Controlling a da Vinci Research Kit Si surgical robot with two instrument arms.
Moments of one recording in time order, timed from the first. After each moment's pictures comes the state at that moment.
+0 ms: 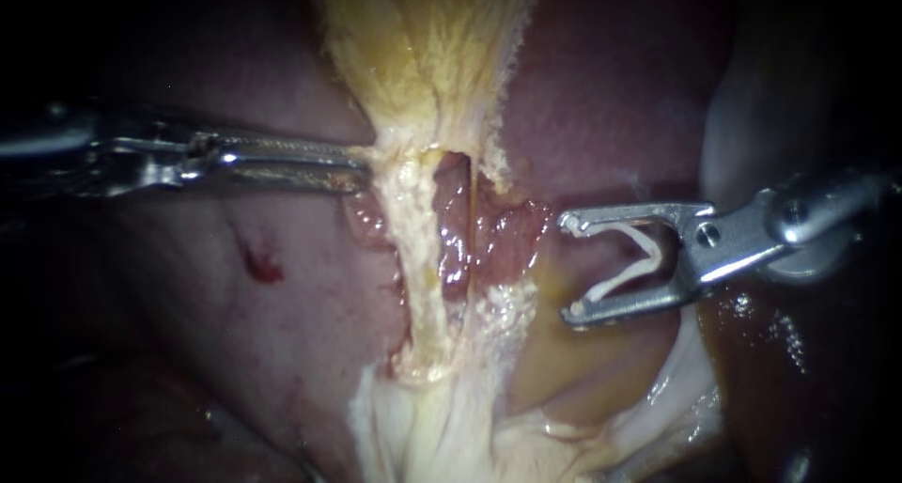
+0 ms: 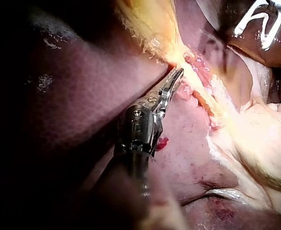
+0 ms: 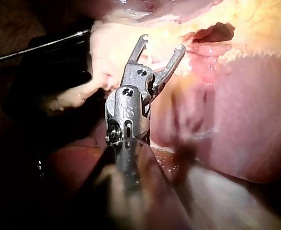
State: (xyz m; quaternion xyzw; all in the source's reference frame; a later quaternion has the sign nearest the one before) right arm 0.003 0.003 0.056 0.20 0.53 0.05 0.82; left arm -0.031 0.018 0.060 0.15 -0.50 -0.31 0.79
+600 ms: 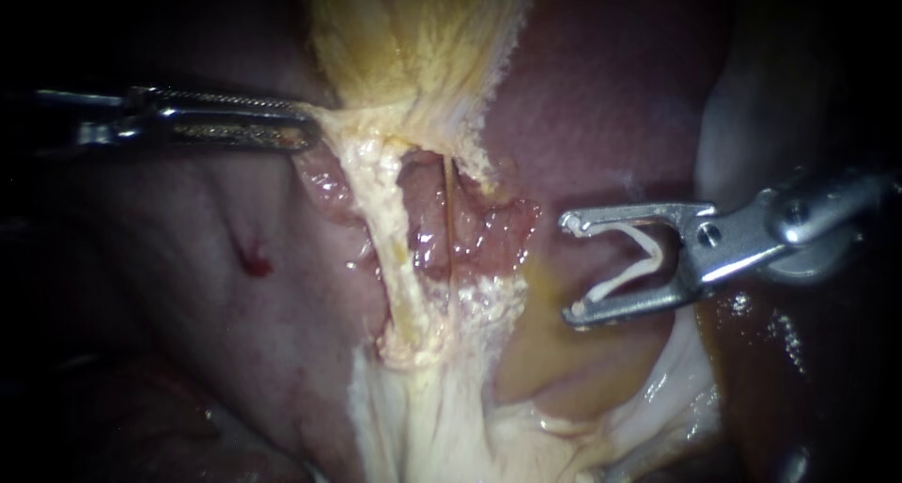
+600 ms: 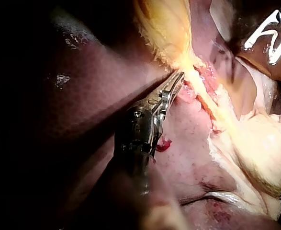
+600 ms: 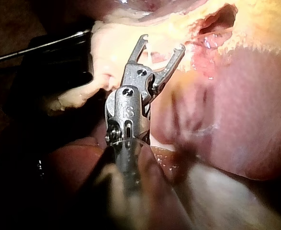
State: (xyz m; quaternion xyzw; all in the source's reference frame) right arm 0.003 0.003 0.056 0.20 0.53 0.05 0.82; left arm -0.029 0.020 0.056 0.14 -0.52 -0.33 0.78
